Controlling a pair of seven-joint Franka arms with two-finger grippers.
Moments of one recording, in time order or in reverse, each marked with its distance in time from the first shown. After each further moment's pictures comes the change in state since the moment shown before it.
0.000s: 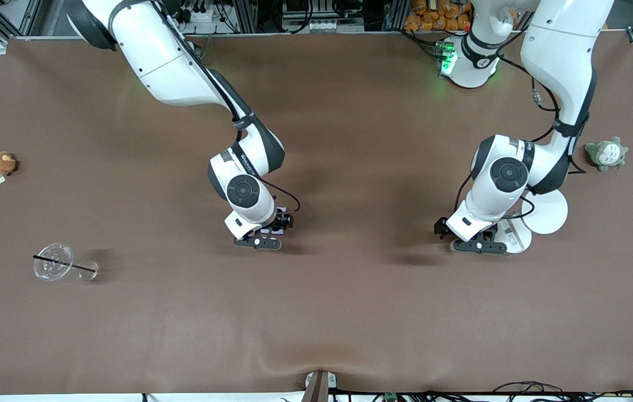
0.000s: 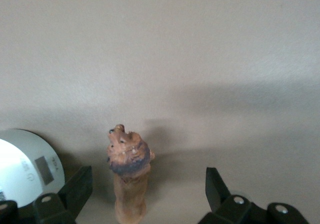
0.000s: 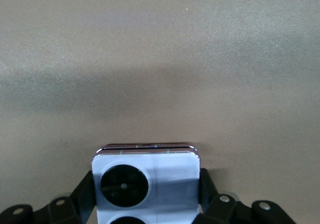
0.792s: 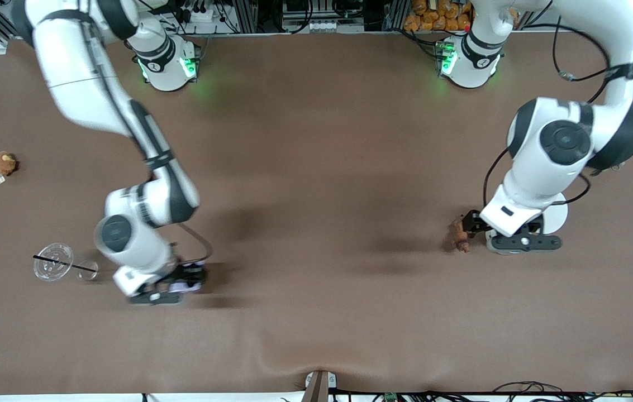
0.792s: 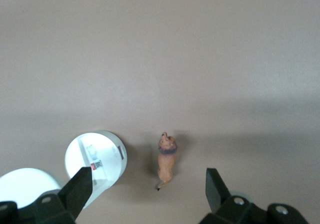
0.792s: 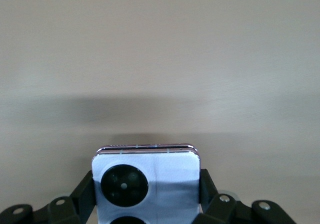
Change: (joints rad) left arm 0.000 -0.180 -0.001 0.265 0.000 -0.459 -0.001; right arm -0.406 0.001 -0.030 0.136 -0.055 0.043 -0.524
